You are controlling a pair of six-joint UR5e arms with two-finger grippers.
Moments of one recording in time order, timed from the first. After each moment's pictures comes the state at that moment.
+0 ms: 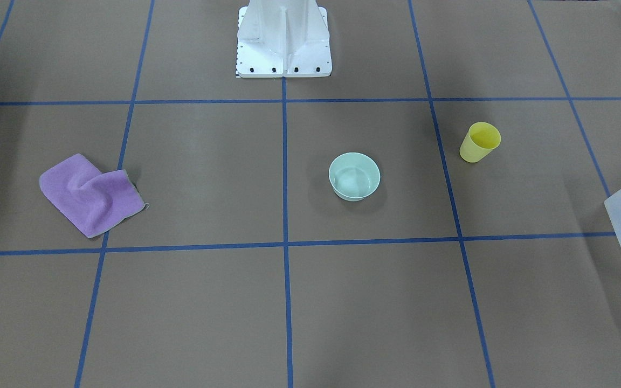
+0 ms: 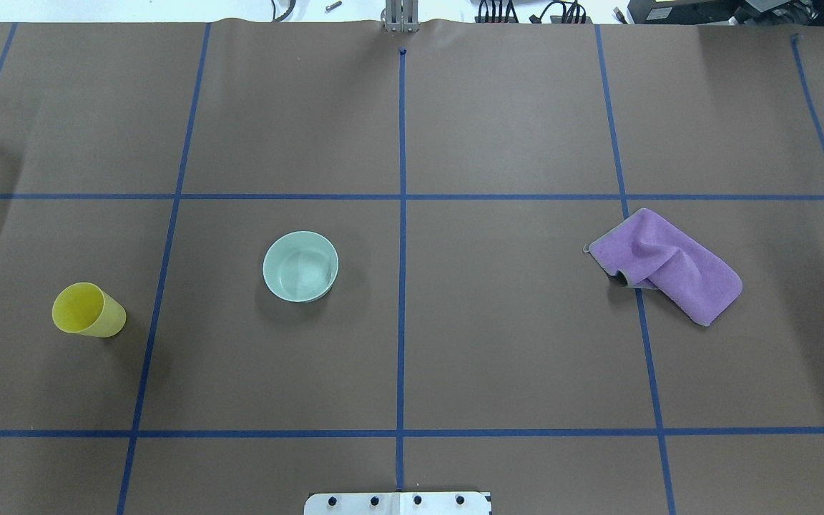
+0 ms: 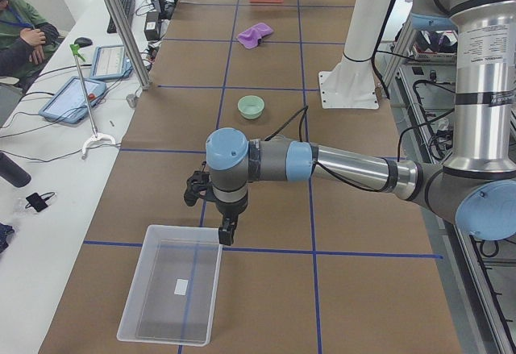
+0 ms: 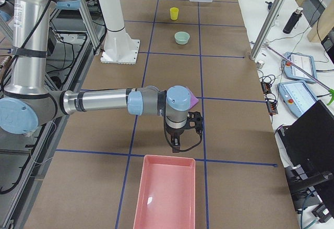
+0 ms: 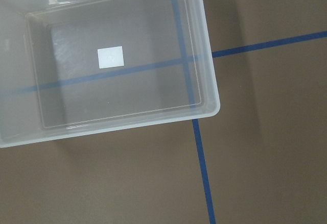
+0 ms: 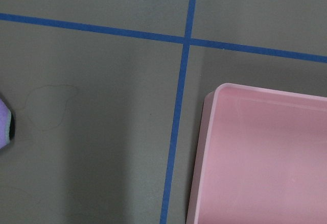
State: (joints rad) left arm -1.63 -1.50 -1.84 -1.38 -2.29 0.22; right arm 1.56 -1.73 1.85 -1.68 2.32 -0.10
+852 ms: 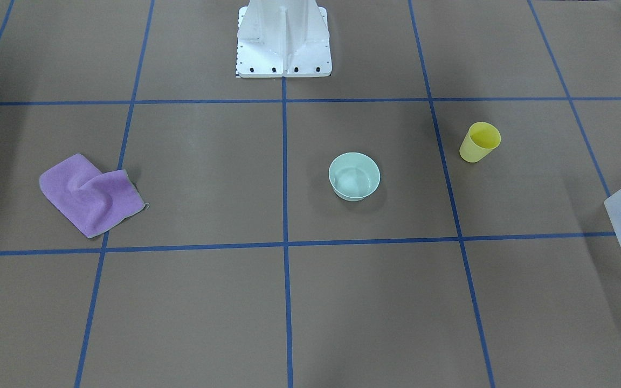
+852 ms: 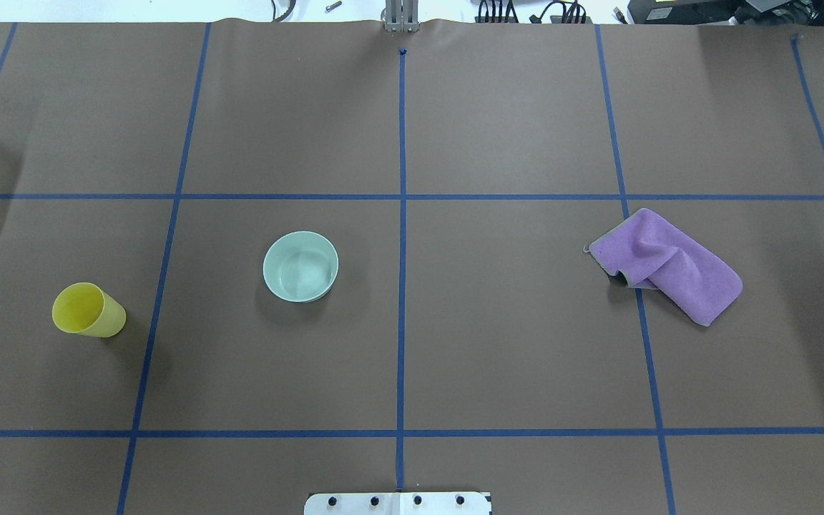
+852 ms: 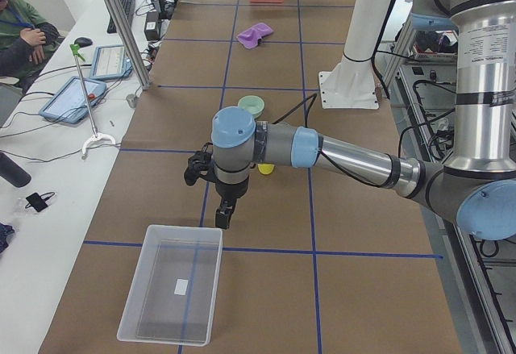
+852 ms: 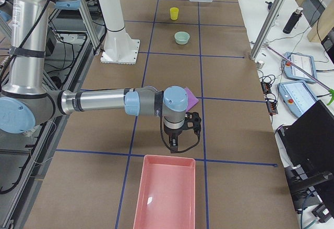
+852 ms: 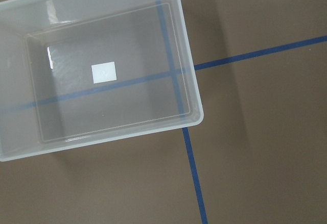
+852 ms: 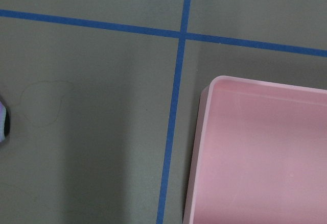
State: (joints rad) left arm -1.63 -1.50 -1.94 -1.42 -2.29 0.21; right arm 1.56 -1.74 1.85 -1.67 2.31 -0.10
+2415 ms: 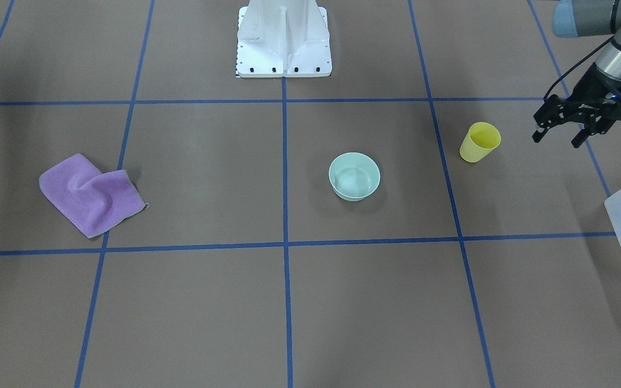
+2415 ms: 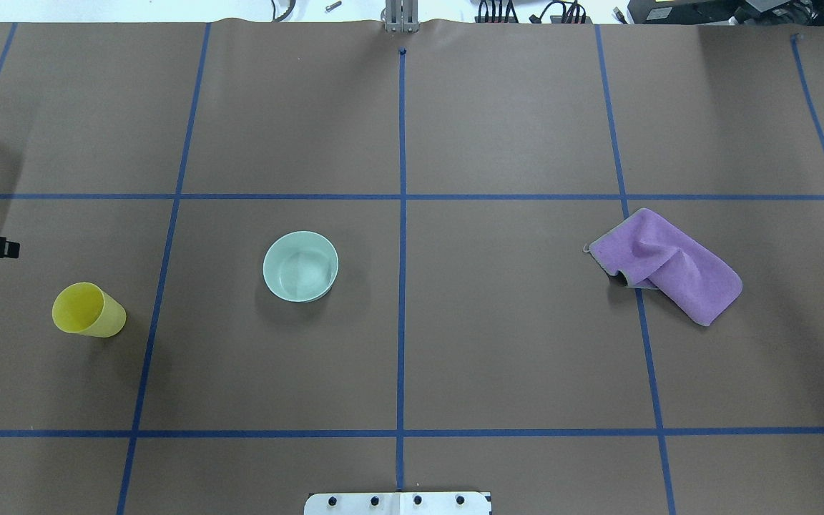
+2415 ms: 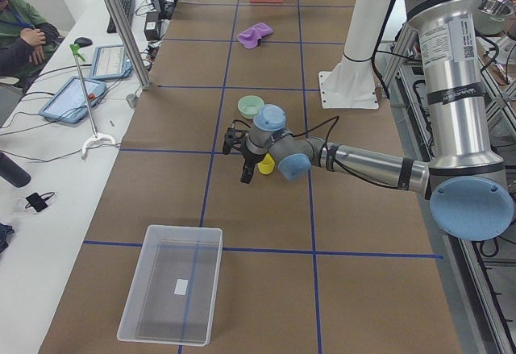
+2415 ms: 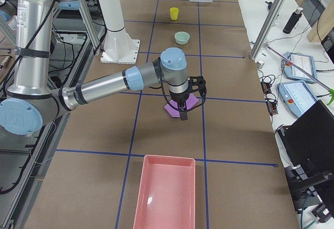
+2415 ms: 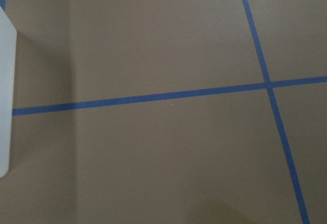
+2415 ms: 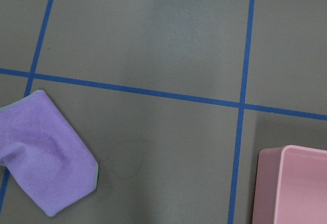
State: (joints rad) left arm -0.96 -1.36 -1.91 -2.28 -2.06 -0.85; right arm 1.48 -1.72 2.06 -1.59 2.31 0.16
